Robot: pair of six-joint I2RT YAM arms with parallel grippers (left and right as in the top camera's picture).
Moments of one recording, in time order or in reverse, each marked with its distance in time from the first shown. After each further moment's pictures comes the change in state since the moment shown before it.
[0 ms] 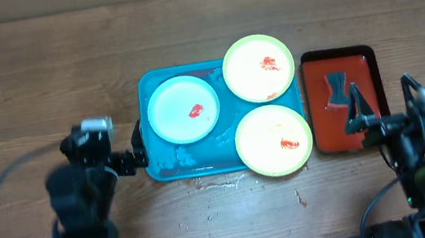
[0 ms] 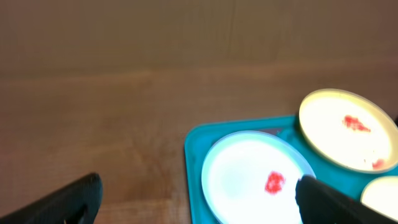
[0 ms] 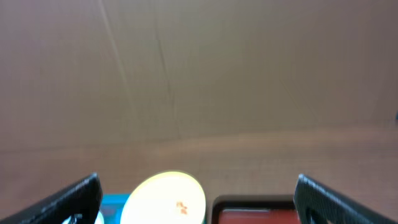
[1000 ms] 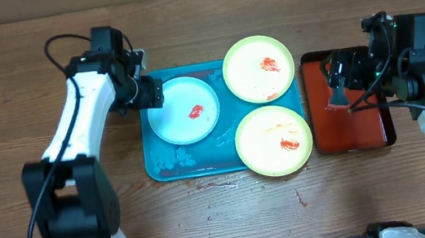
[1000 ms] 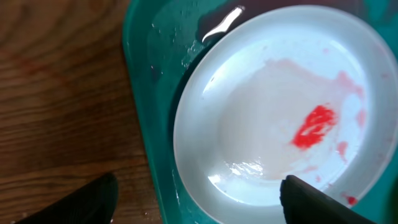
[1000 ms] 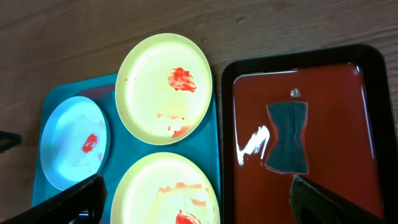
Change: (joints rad) left arm -0.119 1.207 0.908 -0.684 -0.045 -0.013; right arm -0.119 0.871 0.603 -0.612 -0.271 0.004
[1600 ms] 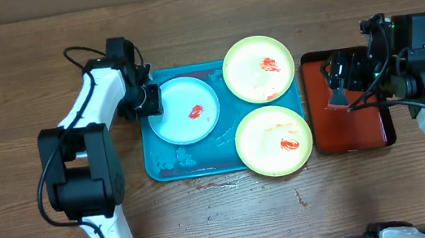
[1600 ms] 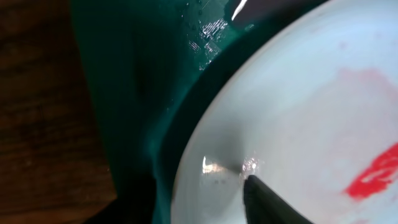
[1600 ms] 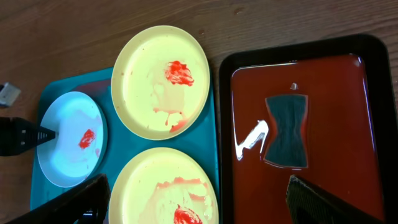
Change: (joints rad) left arm -0.001 0.188 0.005 0.052 0.006 -0.071; right arm 0.000 0.010 0.000 -0.017 0.002 0.000
